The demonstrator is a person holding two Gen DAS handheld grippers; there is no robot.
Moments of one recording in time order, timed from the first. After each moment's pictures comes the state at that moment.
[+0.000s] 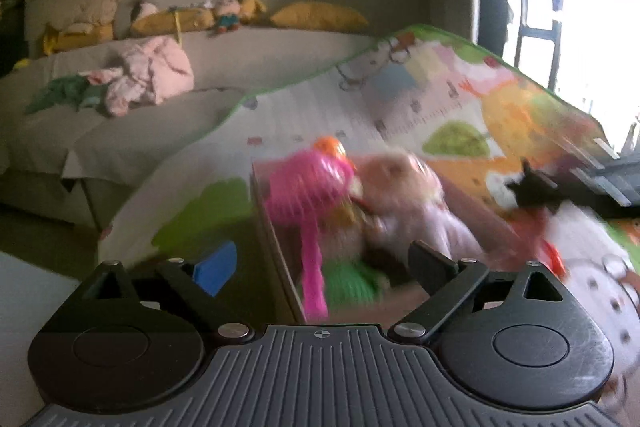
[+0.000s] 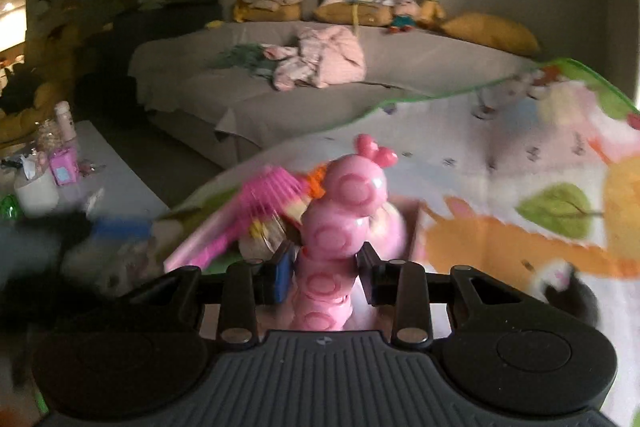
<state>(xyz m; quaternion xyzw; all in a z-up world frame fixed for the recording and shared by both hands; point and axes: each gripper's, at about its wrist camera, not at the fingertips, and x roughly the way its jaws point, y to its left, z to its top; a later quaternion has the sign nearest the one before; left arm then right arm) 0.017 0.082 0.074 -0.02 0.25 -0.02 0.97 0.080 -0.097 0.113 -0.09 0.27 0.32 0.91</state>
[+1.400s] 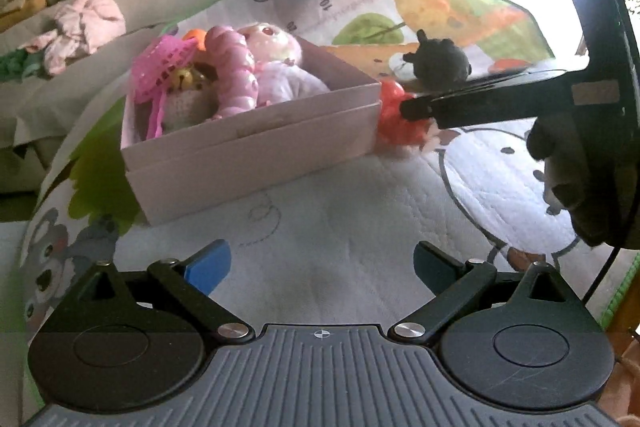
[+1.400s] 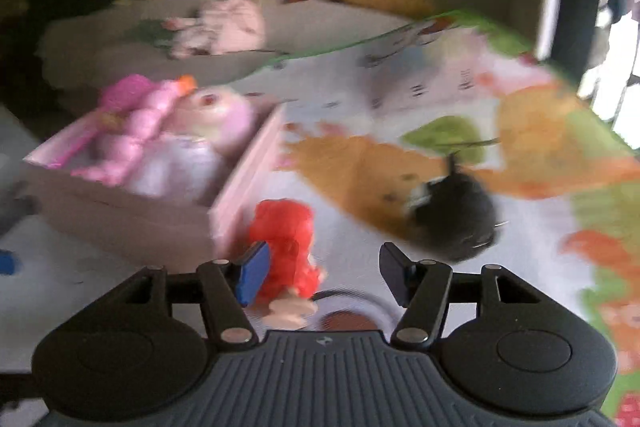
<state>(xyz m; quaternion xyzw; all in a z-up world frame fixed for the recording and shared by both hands) -0.024 -0.011 0.036 0.03 0.36 -0.09 0.93 0.056 -0.193 0.032 -0.11 0.27 0.12 0.95</state>
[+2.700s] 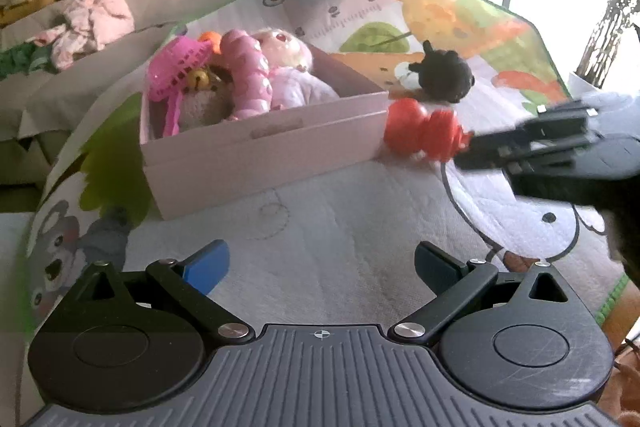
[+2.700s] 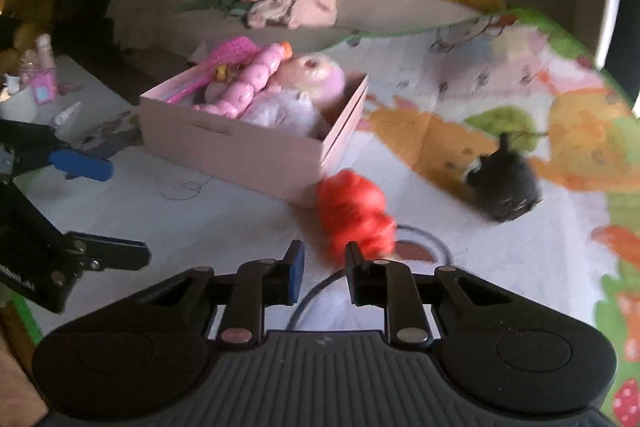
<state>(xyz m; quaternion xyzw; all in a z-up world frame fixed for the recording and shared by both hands) -0.035 -0.001 0.043 0.01 0.35 -0.08 0.93 -0.023 -0.193 0.041 -0.17 0.28 0.22 0.92</state>
